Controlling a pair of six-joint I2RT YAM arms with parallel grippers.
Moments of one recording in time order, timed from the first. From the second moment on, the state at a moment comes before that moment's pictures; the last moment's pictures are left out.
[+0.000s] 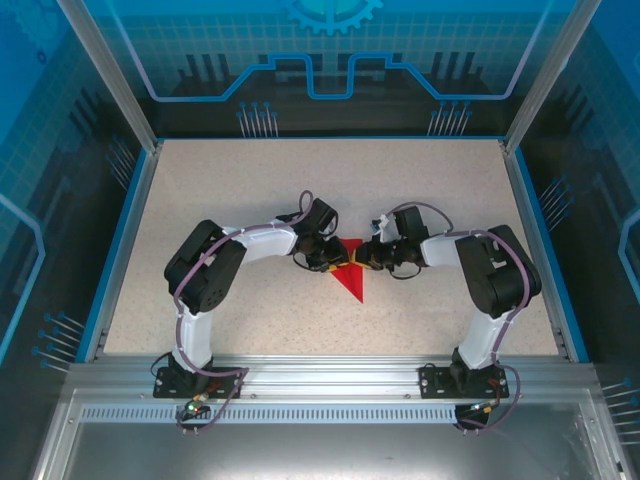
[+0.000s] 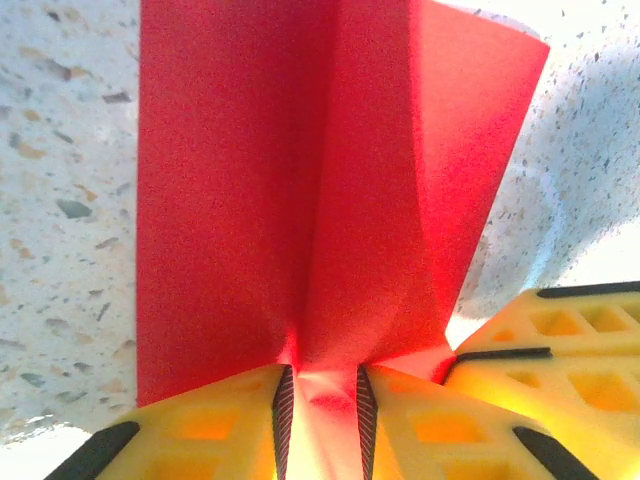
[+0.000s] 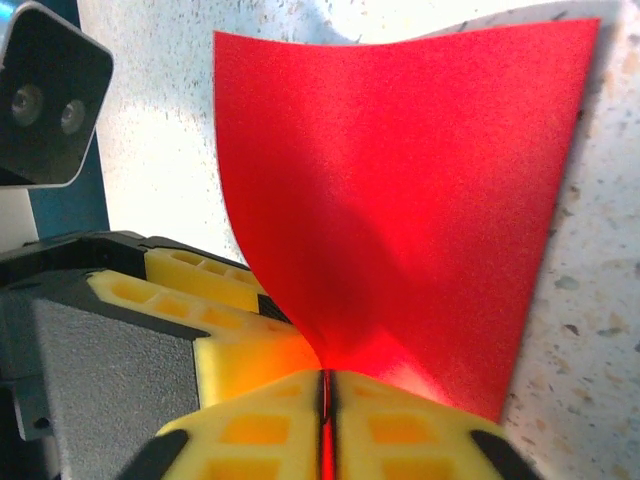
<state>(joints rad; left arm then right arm) -0.62 1.99 1.23 -0.35 0.39 -0.96 0.31 1.81 0.79 0.06 -0.79 0.64</state>
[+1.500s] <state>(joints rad) -0.62 1.99 1.23 -0.37 0.38 -0.96 0.27 1.76 0.89 -0.22 -0.70 0.39</state>
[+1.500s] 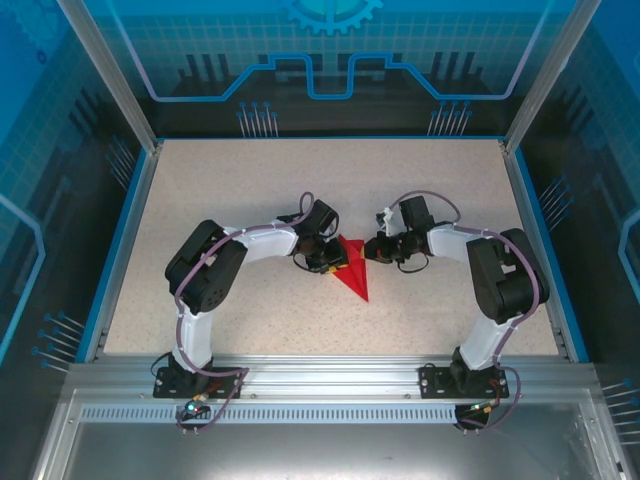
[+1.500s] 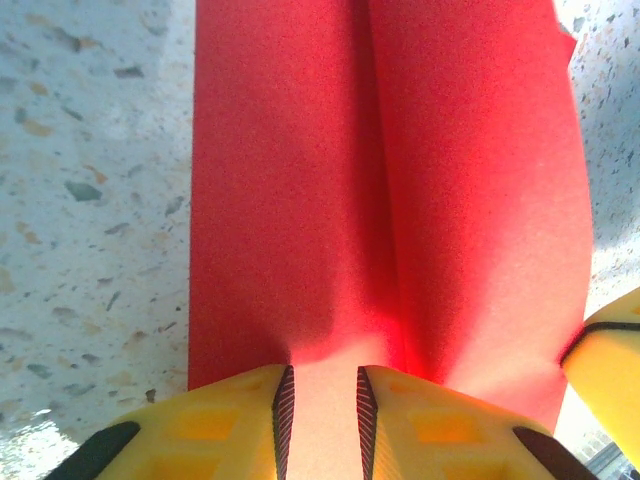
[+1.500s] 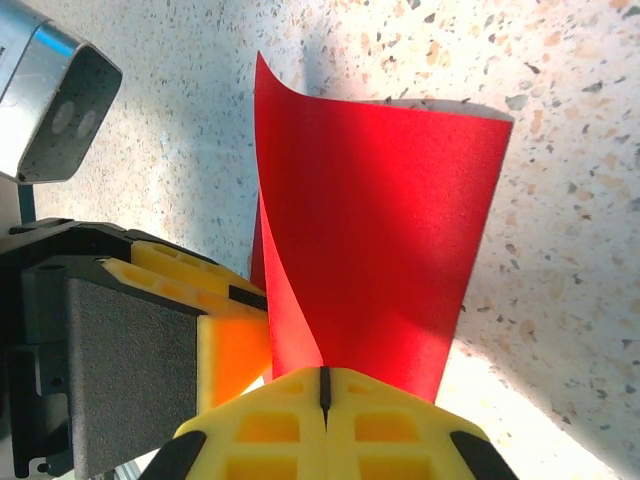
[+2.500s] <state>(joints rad) -0.62 1.99 1.23 -0.37 0.38 -0.96 0.27 1.84 0.92 -0.25 -0.66 0.37</state>
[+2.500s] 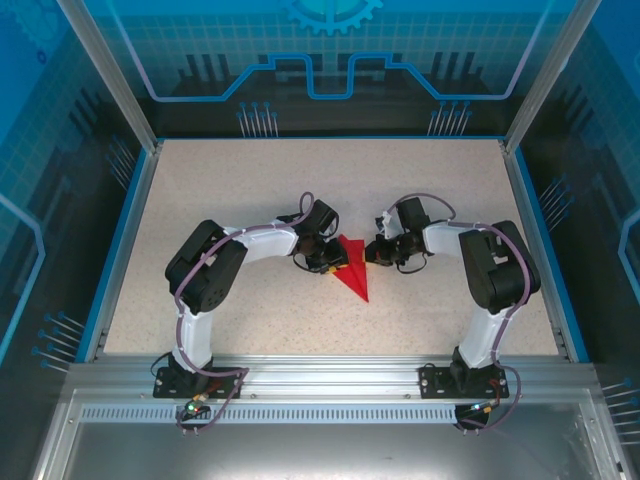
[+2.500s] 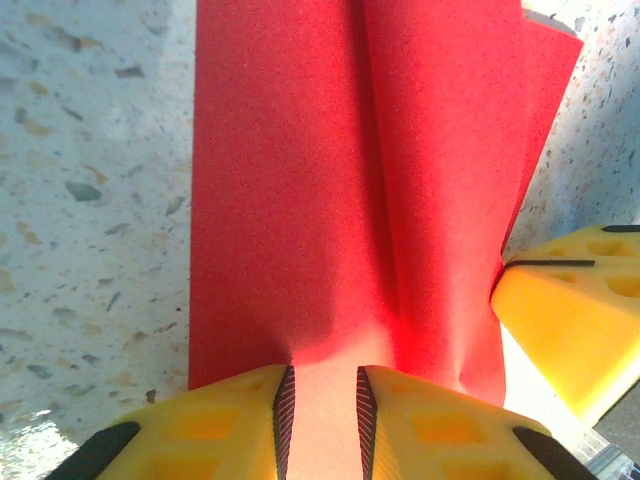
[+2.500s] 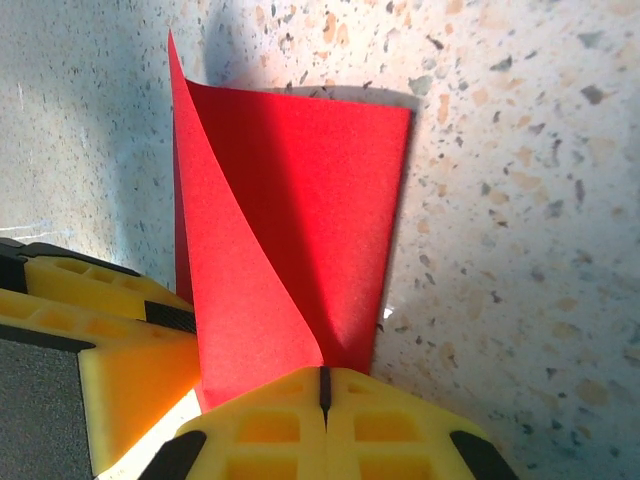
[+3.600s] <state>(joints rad) -0.63 1.91 1.32 -0.44 0.41 -0.92 0.27 1.86 0.94 -0.29 -0.64 0.33</state>
